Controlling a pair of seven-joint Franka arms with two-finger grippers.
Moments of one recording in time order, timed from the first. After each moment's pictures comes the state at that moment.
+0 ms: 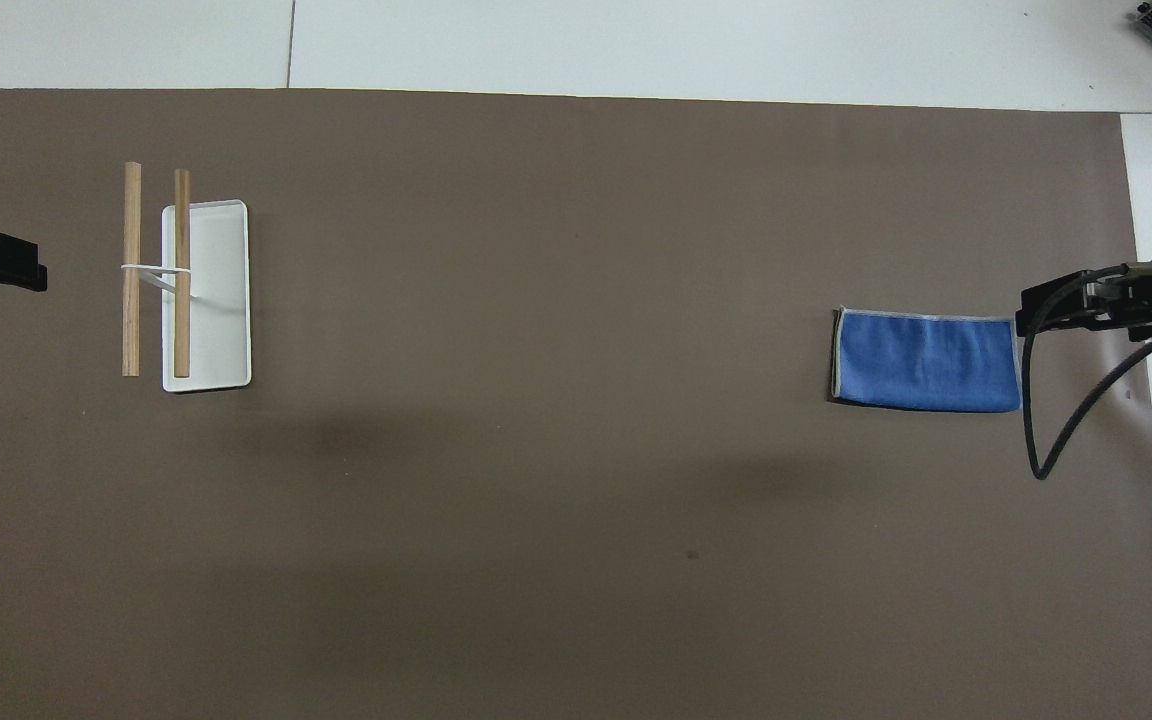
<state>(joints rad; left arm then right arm) 0.00 0.06 0.03 -1.58 0.02 1.70 0.00 0.02 0.02 -0.04 -1.59 -0.01 1.59 0.04</state>
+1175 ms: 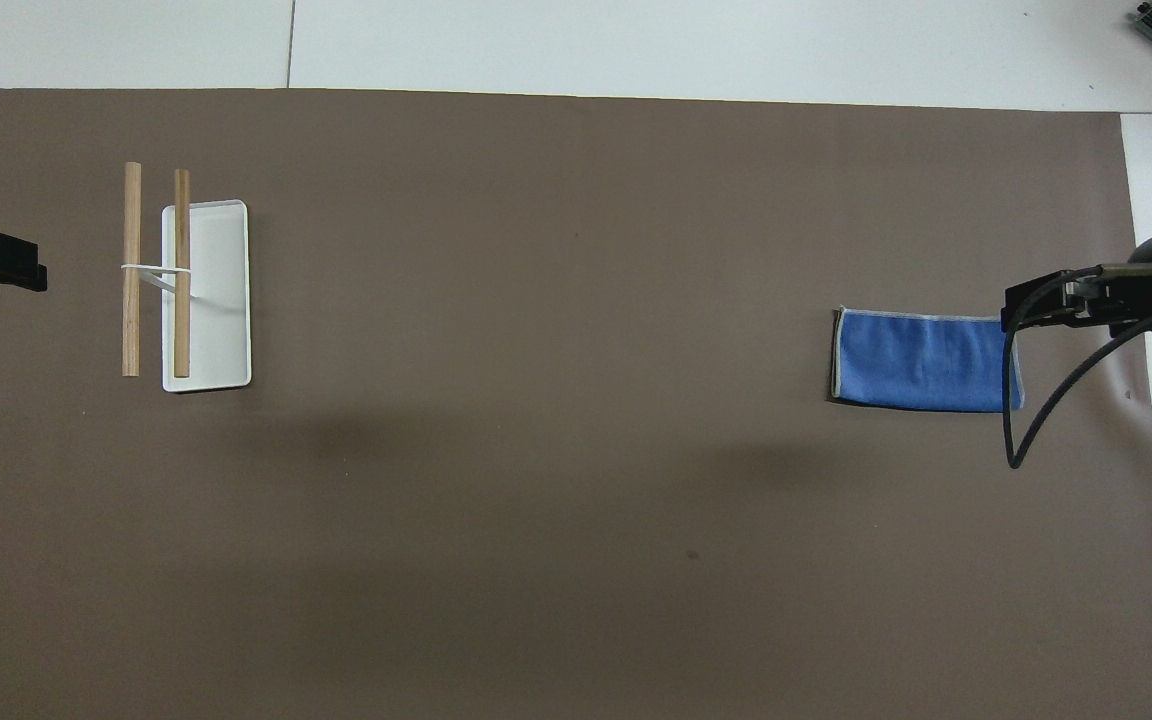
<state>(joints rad) 0.00 0.06 0.03 -1.58 0.02 1.70 0.00 0.02 0.02 -0.04 -1.67 -0.01 1.68 0.04</state>
